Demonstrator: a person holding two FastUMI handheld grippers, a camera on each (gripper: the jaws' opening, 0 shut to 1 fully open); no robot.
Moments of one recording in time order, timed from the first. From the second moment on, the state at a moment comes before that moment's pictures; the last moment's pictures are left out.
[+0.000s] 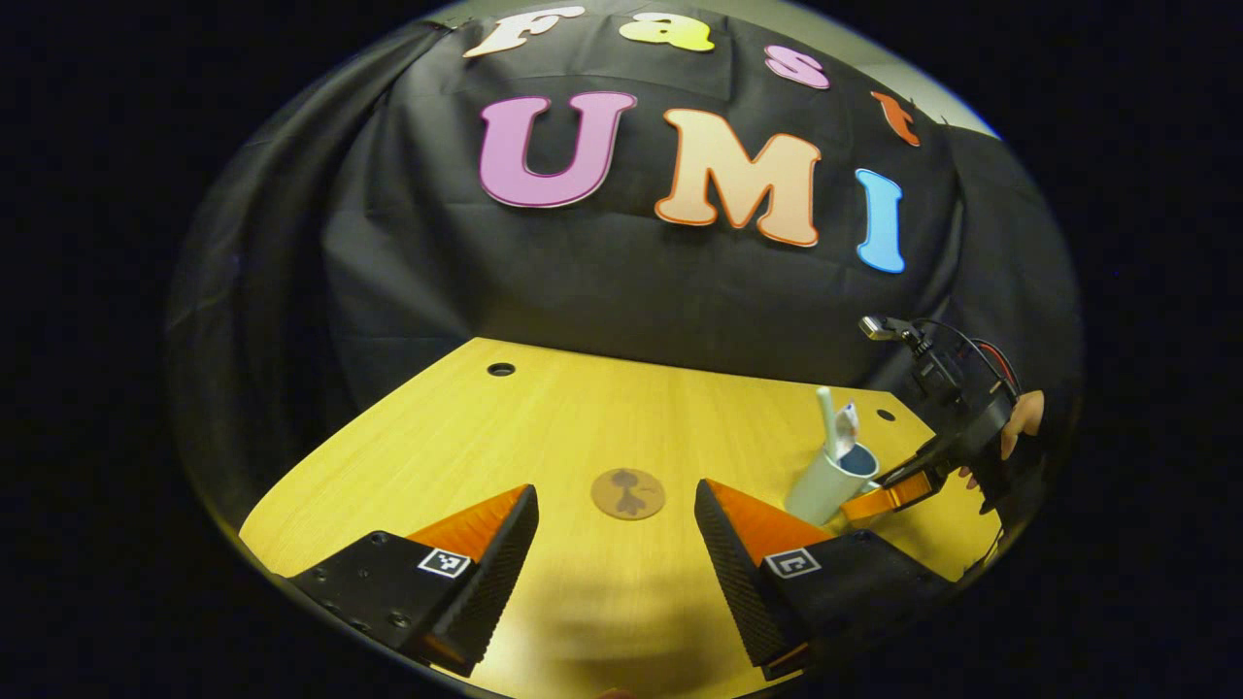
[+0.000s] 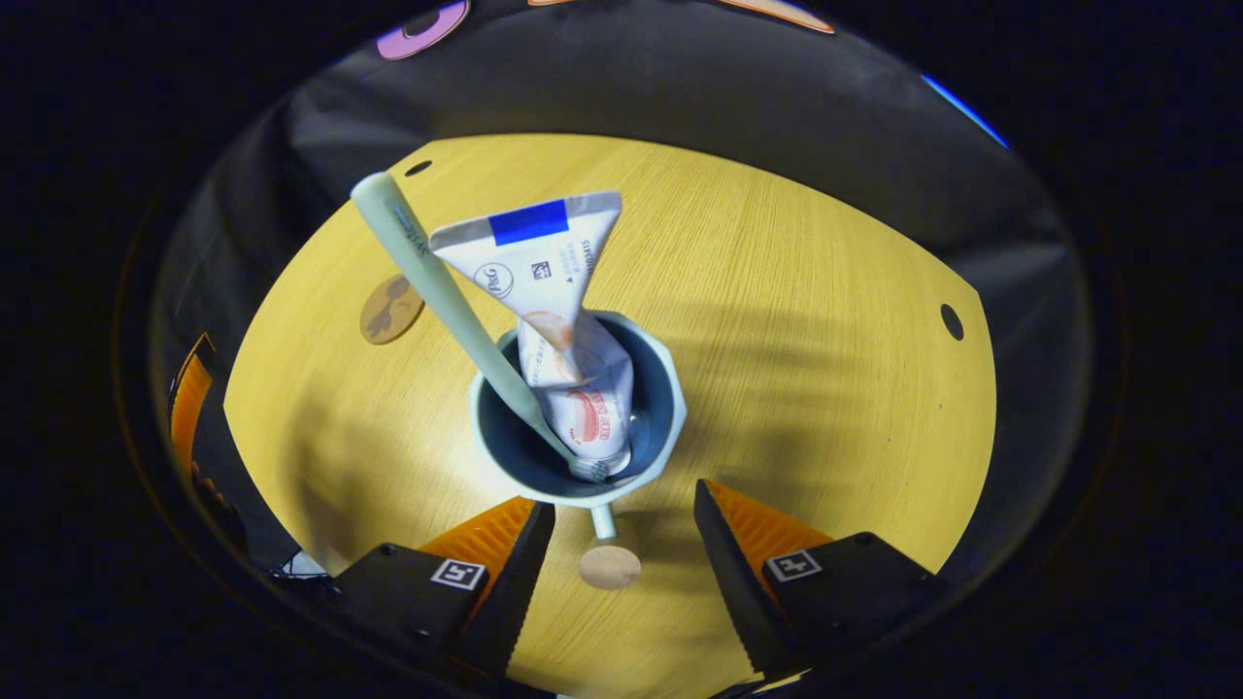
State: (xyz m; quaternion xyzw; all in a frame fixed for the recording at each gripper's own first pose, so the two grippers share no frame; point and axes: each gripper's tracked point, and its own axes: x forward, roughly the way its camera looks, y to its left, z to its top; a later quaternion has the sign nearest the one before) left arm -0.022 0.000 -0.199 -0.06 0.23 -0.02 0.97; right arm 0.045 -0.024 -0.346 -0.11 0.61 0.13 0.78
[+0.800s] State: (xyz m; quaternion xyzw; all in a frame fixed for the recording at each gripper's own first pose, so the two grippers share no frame) left arm -0.005 0.050 -0.216 -0.07 0.25 -0.02 0.97; right arm 0.044 -0.008 -0.343 -0.12 0.60 0.12 0.78
